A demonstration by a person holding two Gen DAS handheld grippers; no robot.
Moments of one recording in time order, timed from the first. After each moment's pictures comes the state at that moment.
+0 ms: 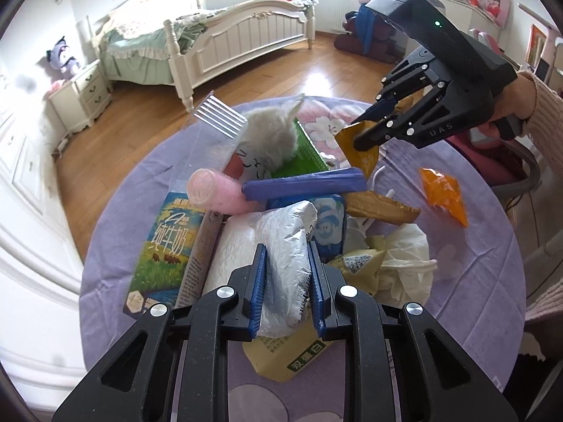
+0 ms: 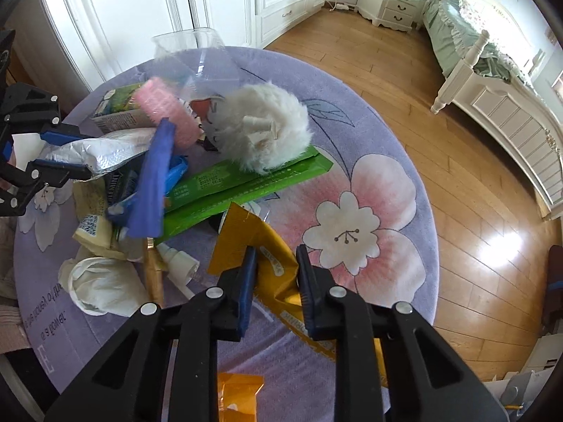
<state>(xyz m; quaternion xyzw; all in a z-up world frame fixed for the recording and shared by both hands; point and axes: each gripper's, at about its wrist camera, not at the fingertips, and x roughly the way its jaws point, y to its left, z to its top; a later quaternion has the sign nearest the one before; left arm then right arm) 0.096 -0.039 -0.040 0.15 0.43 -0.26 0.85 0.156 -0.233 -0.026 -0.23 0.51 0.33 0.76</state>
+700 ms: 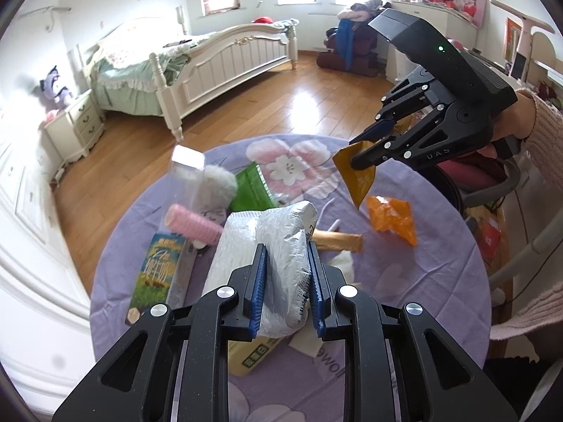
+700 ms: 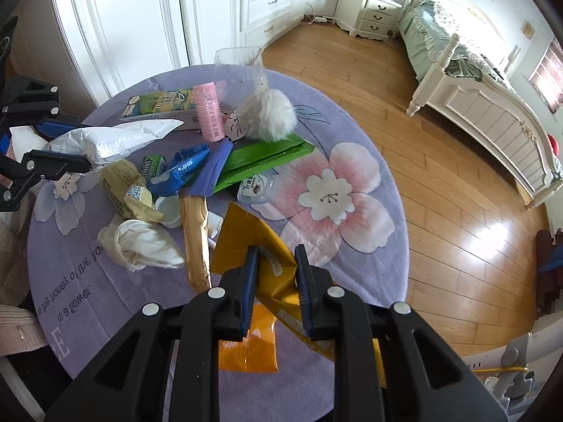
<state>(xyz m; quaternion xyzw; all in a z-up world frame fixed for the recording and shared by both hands) 0.048 -0.076 0.011 0.17 0.39 -0.29 0.86 0.100 -0.272 0.018 -0.22 0.49 0.29 0.80</state>
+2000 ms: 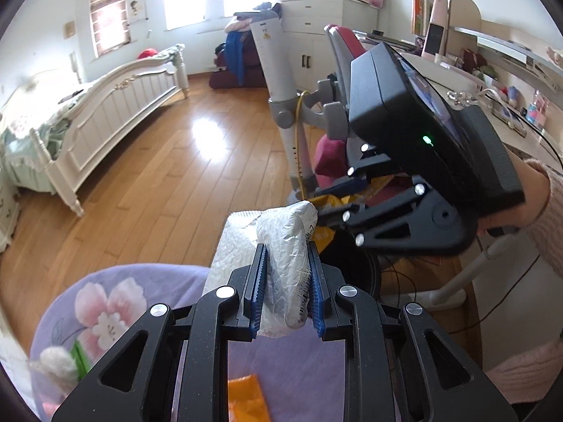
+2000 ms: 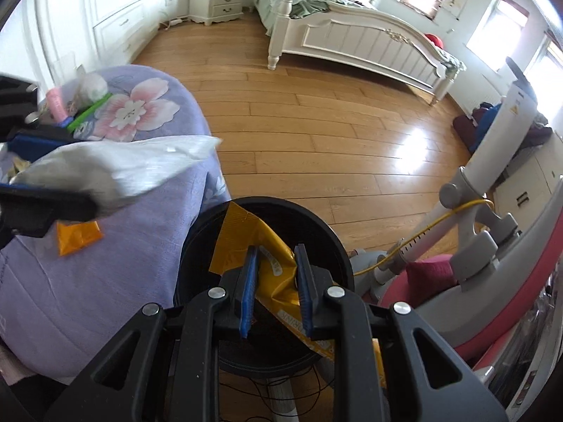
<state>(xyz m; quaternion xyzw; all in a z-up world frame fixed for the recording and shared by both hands) 0.076 -0.368 0.008 0.21 0.34 -0.47 0.78 0.045 -0.479 -0.007 -0.12 0.50 0.05 0.85</state>
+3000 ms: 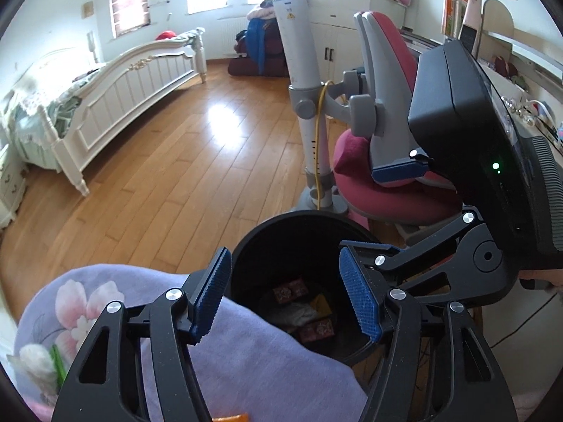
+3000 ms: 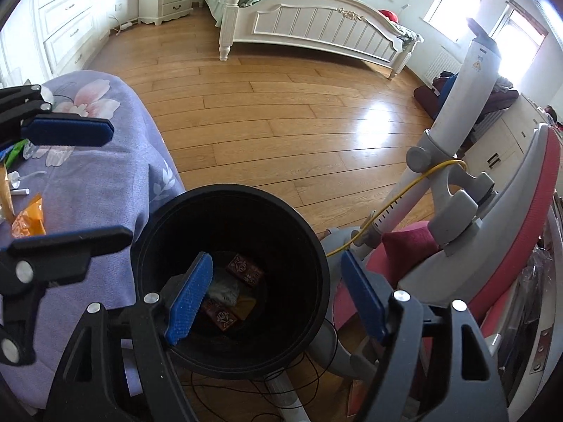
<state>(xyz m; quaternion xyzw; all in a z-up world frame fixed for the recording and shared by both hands) 0.108 -0.403 -0.029 0.19 0.37 -0.43 0.80 0.049 -0.500 -0.024 -0.10 0.51 -0.04 0.85</state>
